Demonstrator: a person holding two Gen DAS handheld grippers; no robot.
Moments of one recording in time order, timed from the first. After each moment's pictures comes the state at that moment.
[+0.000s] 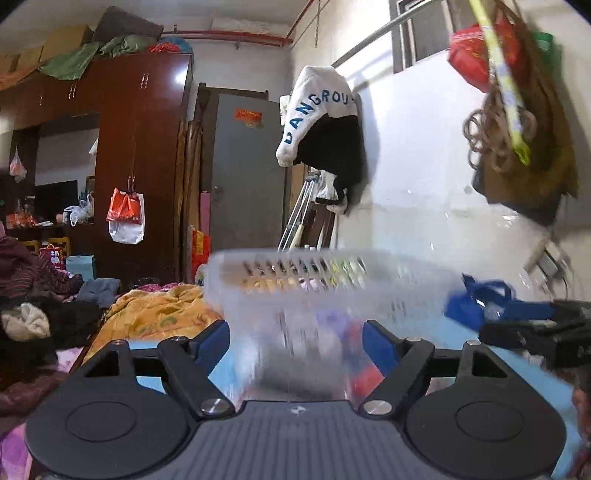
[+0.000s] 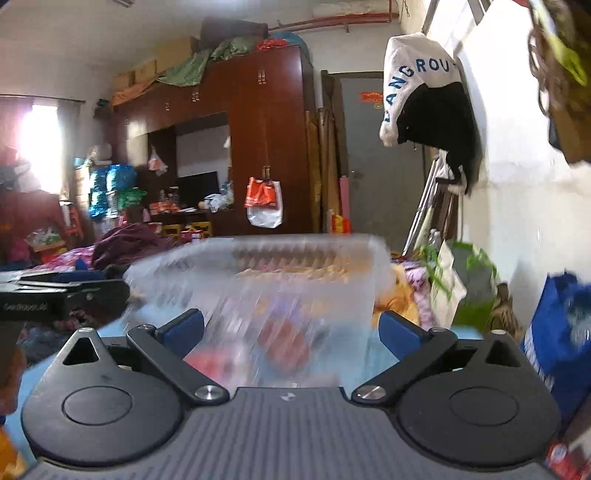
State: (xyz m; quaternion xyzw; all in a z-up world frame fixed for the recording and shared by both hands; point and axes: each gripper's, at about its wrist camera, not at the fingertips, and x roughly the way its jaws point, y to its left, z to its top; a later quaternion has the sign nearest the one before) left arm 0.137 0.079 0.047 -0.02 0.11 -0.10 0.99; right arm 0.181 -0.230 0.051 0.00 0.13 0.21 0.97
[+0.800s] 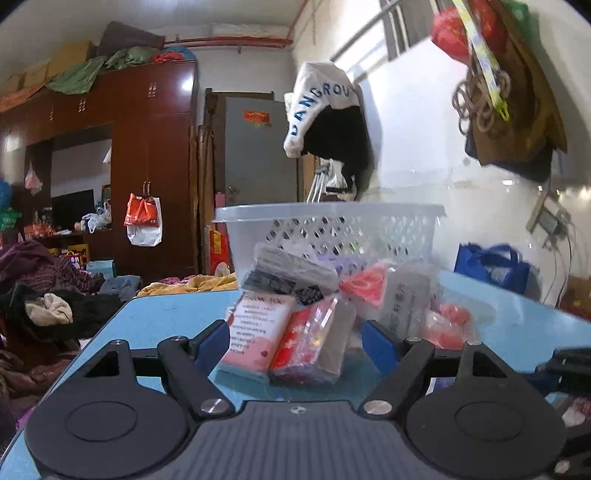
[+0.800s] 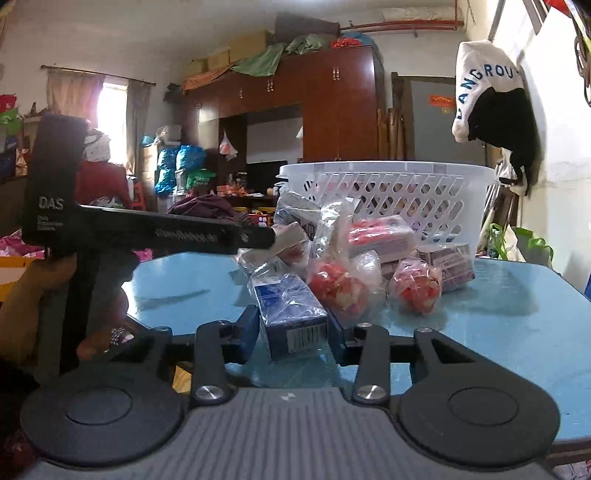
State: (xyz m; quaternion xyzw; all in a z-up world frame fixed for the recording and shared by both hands) left arm 0.096 0.060 -0.001 0.02 0.11 -0.07 0.99; right arm 0.114 -0.178 -0.005 -0.05 0.10 0.31 0.94
